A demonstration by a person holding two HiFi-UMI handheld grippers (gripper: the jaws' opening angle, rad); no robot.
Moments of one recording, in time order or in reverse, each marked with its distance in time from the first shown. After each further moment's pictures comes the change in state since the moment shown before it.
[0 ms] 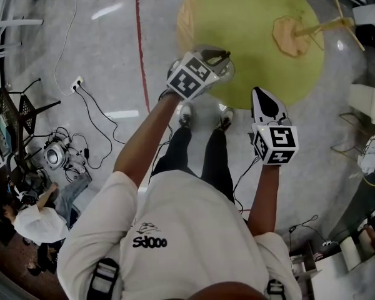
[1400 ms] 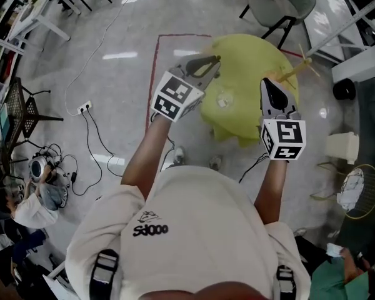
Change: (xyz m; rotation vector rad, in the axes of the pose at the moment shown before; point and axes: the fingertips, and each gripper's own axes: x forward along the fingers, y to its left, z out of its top) left arm -0.263 -0.035 0.145 0.129 -0.513 0.340; right arm -0.121 0.088 0.206 -0.414 -0.381 -0.032
